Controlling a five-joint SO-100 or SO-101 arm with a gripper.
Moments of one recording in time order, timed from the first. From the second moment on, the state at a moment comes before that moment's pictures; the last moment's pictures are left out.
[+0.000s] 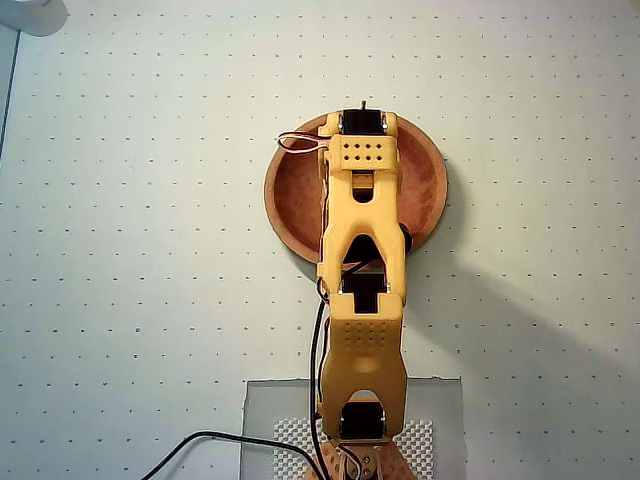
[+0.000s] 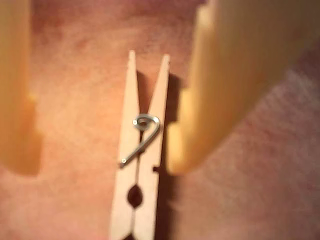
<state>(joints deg) -0.5 63.9 65.8 91.0 -93.7</state>
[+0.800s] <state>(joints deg) -0.5 109.7 73.1 98.5 -93.7</state>
